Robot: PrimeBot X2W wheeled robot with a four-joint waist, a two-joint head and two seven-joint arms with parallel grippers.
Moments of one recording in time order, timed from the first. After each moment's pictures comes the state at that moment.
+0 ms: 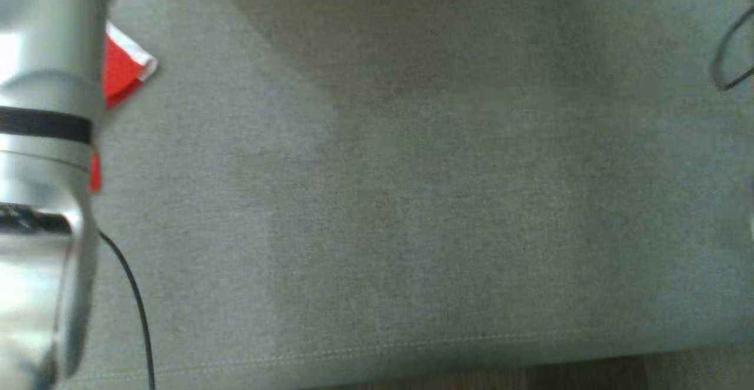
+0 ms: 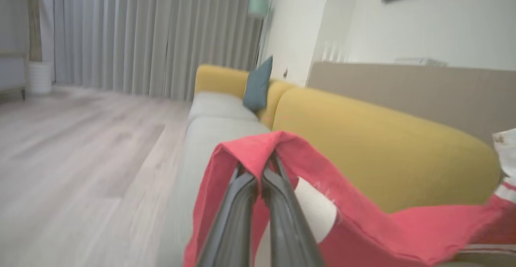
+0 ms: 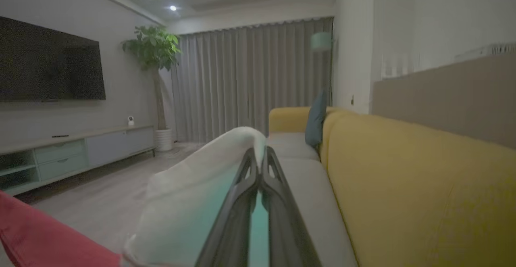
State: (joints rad) left arm -1.35 0.17 -0.33 0.88 -0.52 -0.06 -0.24; right arm -1.42 -0.22 0.27 0.75 0.39 0.13 -0.06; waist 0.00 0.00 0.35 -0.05
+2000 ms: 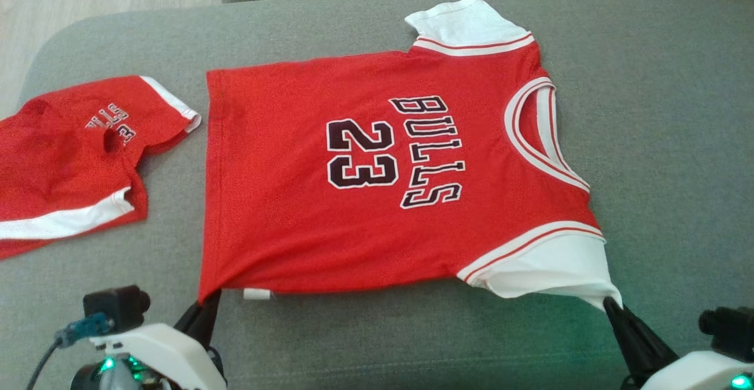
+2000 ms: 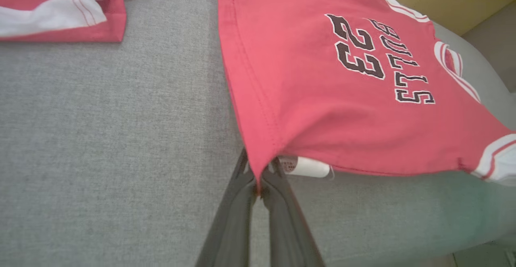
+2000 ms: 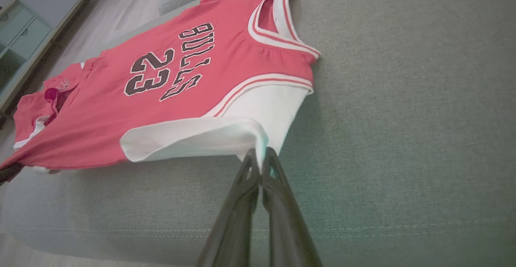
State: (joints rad) left arm 0.16 0.33 -0.27 -0.09 -0.65 0.16 0.21; right arm 0.39 -0.05 -0.05 -0.37 0.42 0.13 0.50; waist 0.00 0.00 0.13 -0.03
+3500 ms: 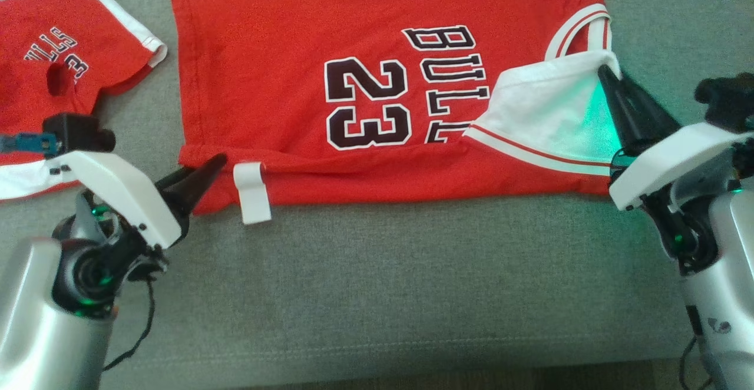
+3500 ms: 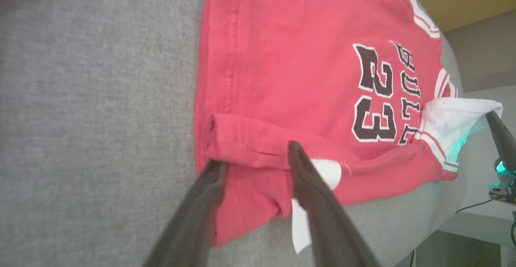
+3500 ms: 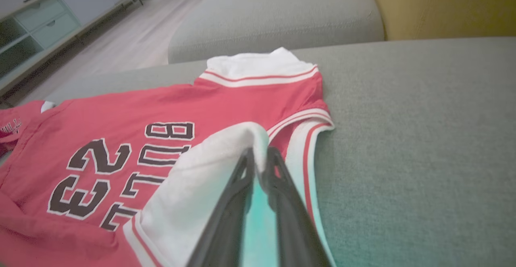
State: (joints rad) left arm -0.32 0.39 -0.22 0.09 -0.98 0.07 0.63; right arm -0.40 -0.31 0.18 0.17 0.49 0.13 0.25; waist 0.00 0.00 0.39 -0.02
